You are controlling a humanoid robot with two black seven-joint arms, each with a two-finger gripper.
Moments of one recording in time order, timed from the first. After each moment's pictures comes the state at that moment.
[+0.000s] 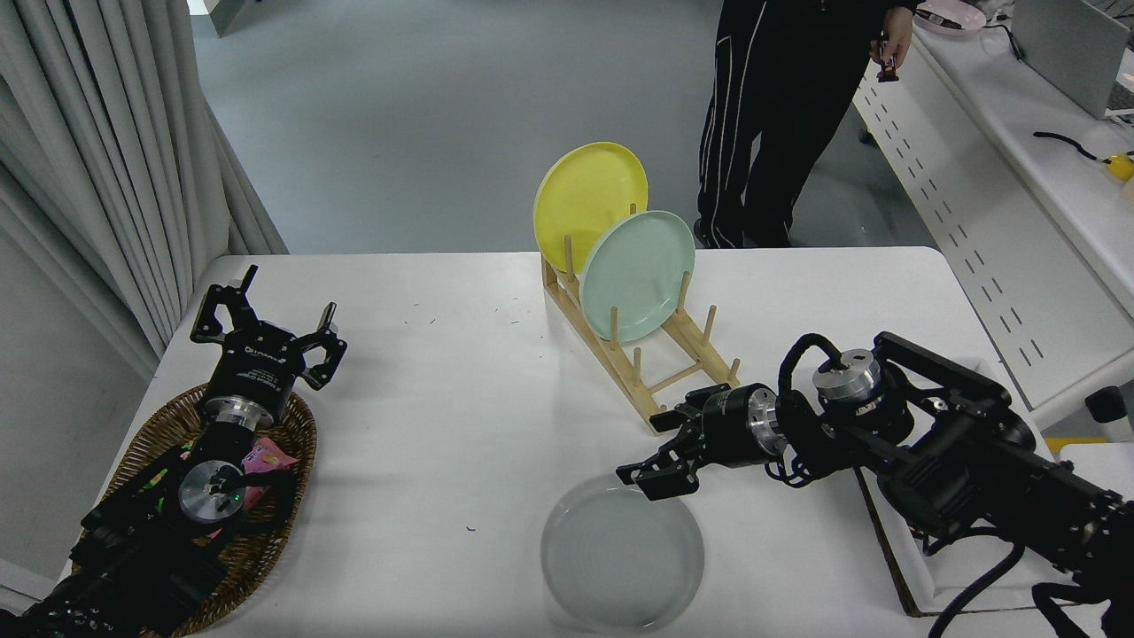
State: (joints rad) left arm -0.51 0.25 -1.06 -0.52 0.07 -0.57 -0.44; right arm 0.82 -0.25 0.47 0.99 0.73 -0.28 -0.58
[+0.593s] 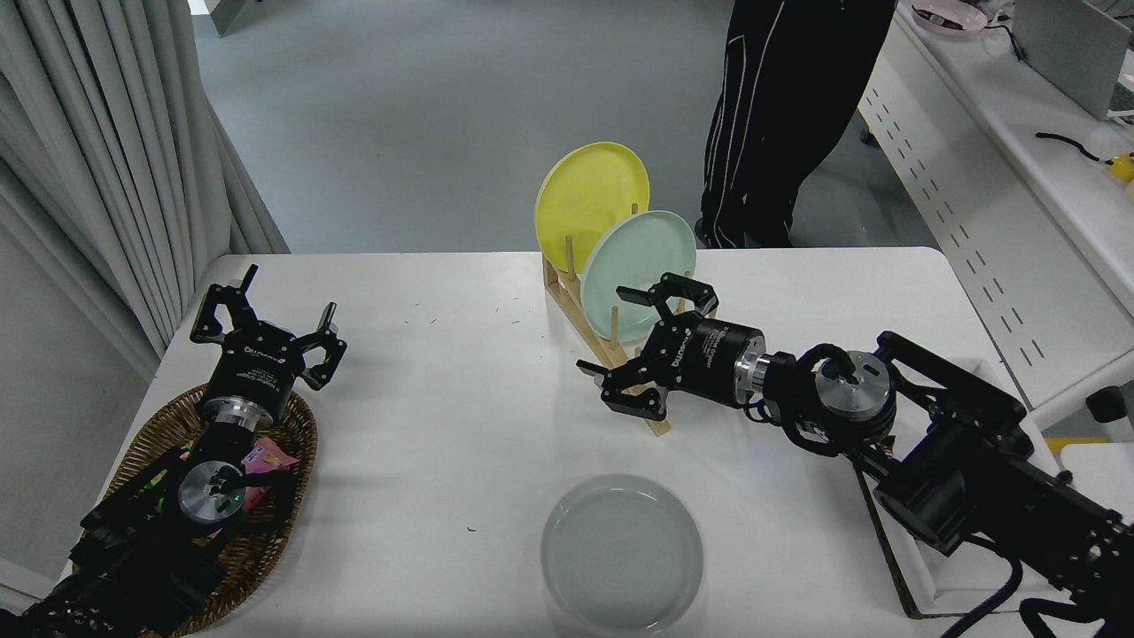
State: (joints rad) left arm -0.51 0.25 -1.06 -0.52 0.07 -0.57 -0.44; right arm 0.75 -0.27 0.74 1.08 0.41 0.00 -0.20
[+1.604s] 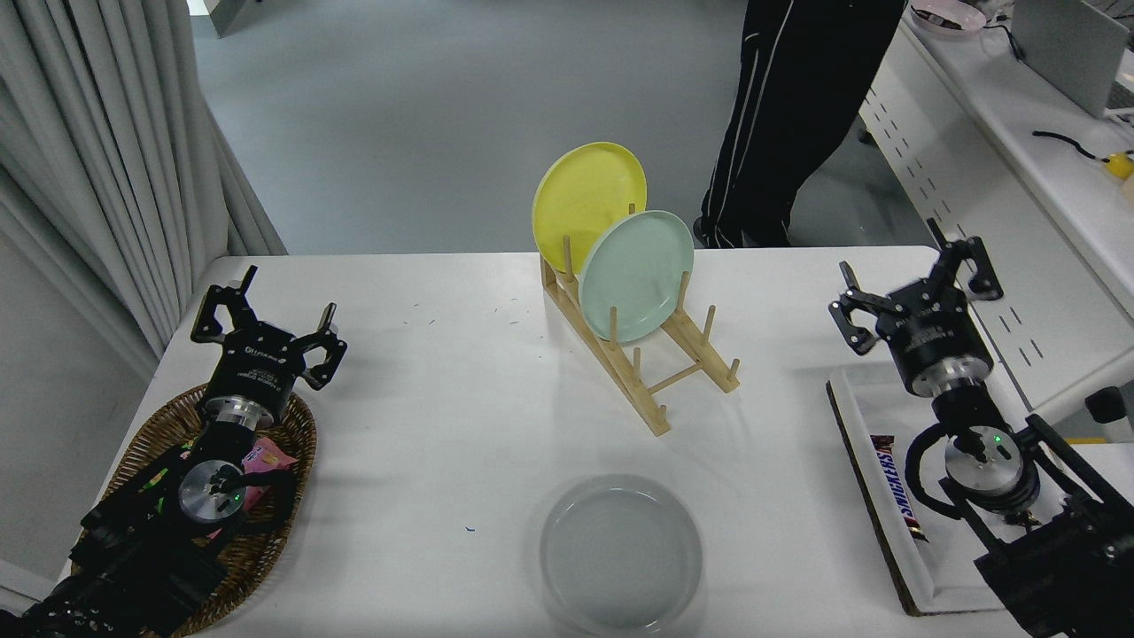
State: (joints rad) left arm -0.51 0.25 -1.06 -0.52 0.07 -0.57 -0.44; right arm 0.37 -0.27 1.20 0.96 -0.10 0.17 0.33
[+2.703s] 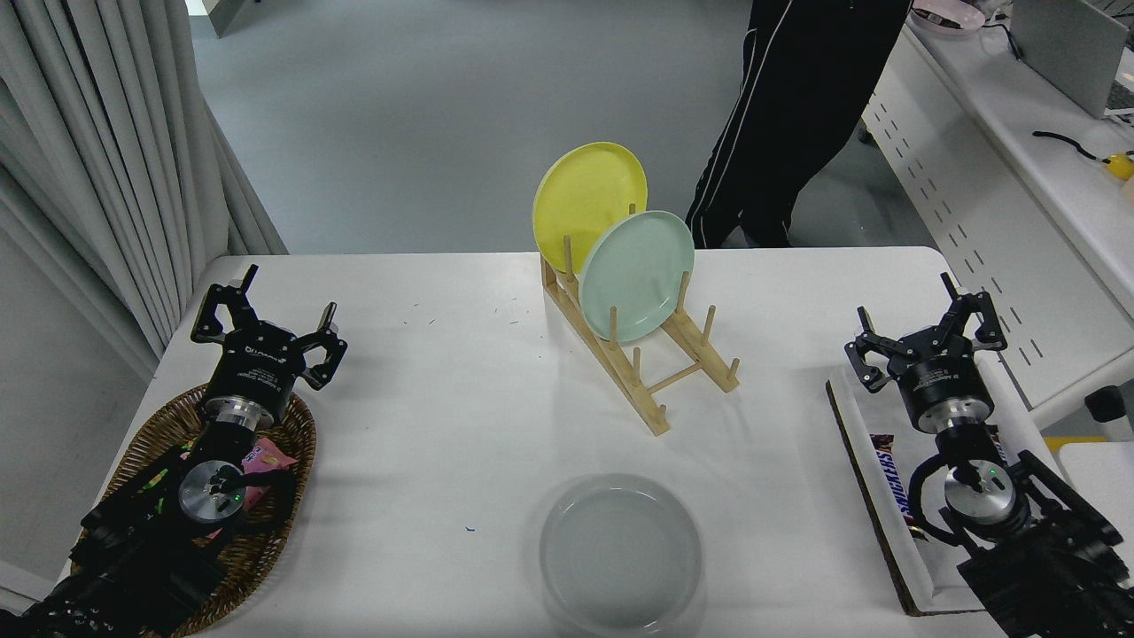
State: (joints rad) left arm -0.51 0.25 -1.06 -0.52 0.07 -0.57 -0.44; right arm 0.53 -0.18 1.12 0.58 -0.09 0.30 0.34
